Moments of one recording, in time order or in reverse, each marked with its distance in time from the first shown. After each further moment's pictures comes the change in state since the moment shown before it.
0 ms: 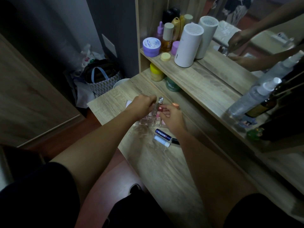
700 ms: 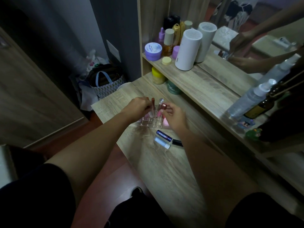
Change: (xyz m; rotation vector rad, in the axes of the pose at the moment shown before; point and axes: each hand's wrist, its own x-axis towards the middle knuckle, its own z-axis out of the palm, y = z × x) left_hand -0.015 -0.012 -0.005 0.025 0.071 0.136; right_hand 0.002 -0.007 -0.011 0.164 0.056 0.009
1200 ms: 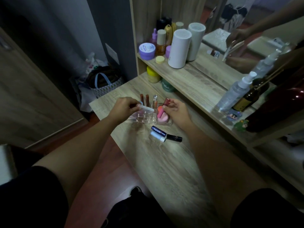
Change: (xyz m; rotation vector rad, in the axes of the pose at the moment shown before) left_hand -0.037 0.000 0.002 -0.251 0.224 -0.179; right_hand -0.016 -0.001 -0.042 0.179 -0.102 0.045
